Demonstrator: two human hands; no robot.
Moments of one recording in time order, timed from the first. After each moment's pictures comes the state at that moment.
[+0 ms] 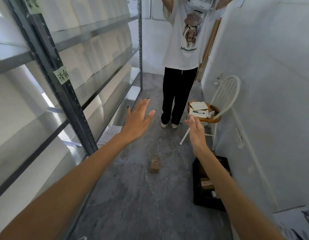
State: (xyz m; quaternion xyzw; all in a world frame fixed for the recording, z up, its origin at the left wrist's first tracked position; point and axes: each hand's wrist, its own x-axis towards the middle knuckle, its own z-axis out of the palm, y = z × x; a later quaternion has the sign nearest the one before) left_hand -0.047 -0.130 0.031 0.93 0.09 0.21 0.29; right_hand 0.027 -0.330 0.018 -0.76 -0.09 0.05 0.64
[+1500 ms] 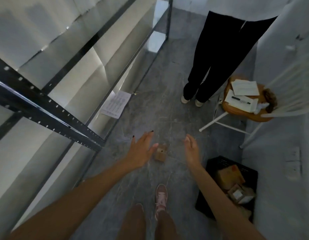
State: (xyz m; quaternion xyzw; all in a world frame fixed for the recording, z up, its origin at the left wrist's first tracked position) left_hand 0.217 -0.033 -0.222 0.91 0.26 -0.11 0.31; right_hand 0.340 -0.181 -0.236 -0.81 0.01 0.28 0.52
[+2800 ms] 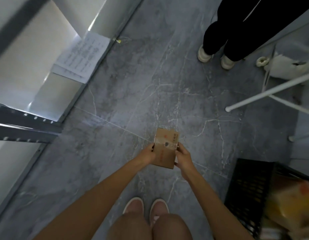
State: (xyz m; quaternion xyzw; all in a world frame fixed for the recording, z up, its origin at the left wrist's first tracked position) left_hand 0.343 0.001 -0.759 0.59 0.45 -0.22 0.64; right_hand 0.419 -0.115 -0.753 -0.74 0.14 0.45 0.47
